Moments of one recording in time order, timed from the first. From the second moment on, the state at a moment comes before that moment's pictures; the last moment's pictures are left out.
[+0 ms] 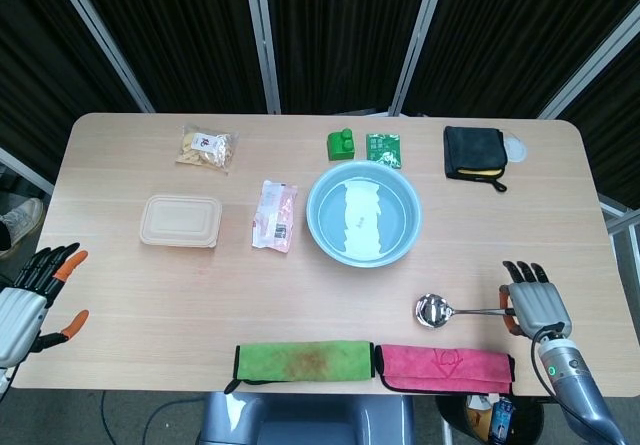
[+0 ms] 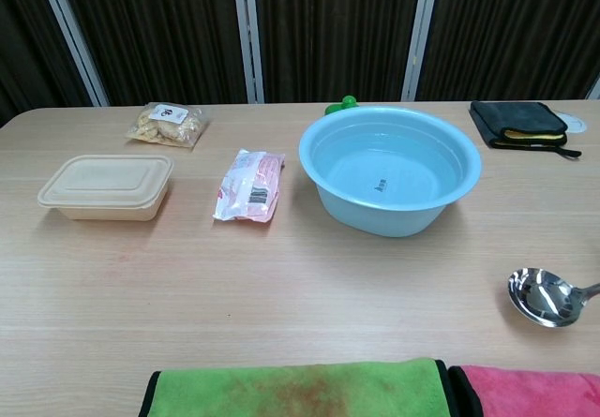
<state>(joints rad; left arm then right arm) -0.14 -1.09 0.06 -1.48 1.72 1.55 -0.25 0.38 -1.08 0.02 -1.82 -0.99 1.05 -0.51</state>
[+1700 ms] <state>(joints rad) -0.16 -1.11 0.01 -1.47 1.58 1.47 -0.22 1.00 -0.96 0.15 -1.95 -0.24 0.86 -0.70</state>
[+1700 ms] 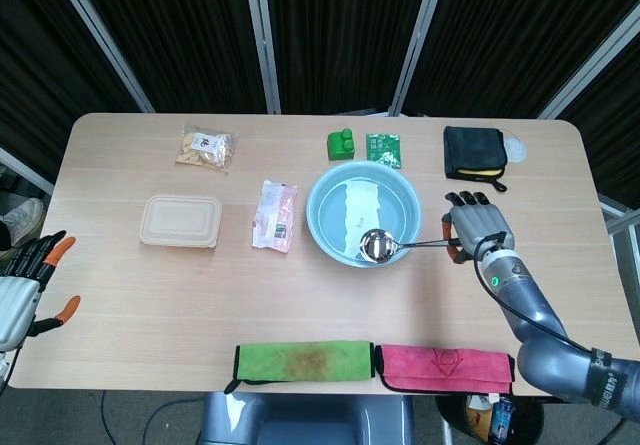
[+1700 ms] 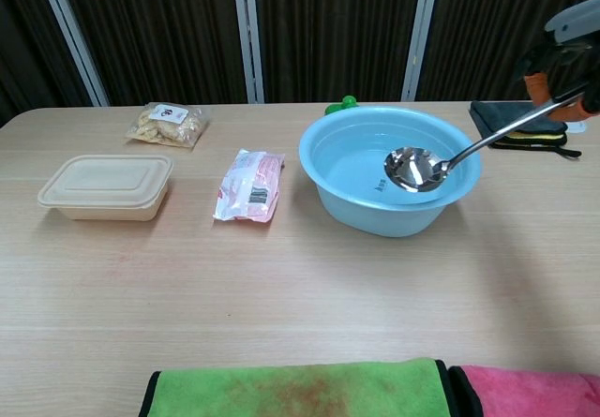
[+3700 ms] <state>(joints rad) -0.15 -1.11 -0.04 -1.46 1.51 1.45 -0.22 1.29 -1.14 0.01 -1.72 0.01 0.78 -0.71</state>
